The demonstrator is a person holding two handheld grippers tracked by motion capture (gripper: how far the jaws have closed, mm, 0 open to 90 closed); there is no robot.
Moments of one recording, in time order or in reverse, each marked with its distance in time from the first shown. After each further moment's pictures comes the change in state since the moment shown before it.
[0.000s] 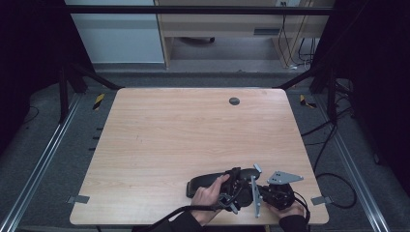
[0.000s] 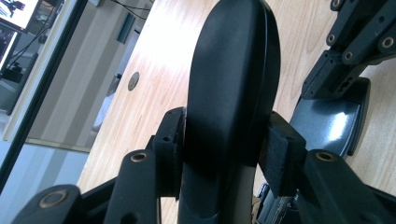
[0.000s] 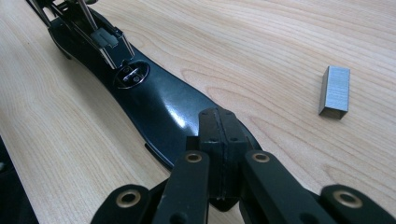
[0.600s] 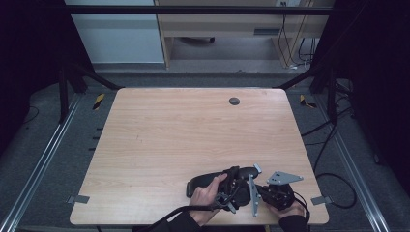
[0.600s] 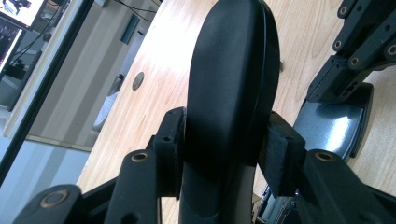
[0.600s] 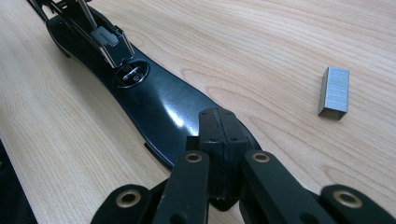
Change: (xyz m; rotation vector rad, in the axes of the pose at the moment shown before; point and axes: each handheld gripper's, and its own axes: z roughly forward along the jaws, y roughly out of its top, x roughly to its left) left arm 0.005 -0.002 -0.005 -0.026 0.011 -0.045; right arm 0.001 0.000 0.000 0.001 -0.004 -0.009
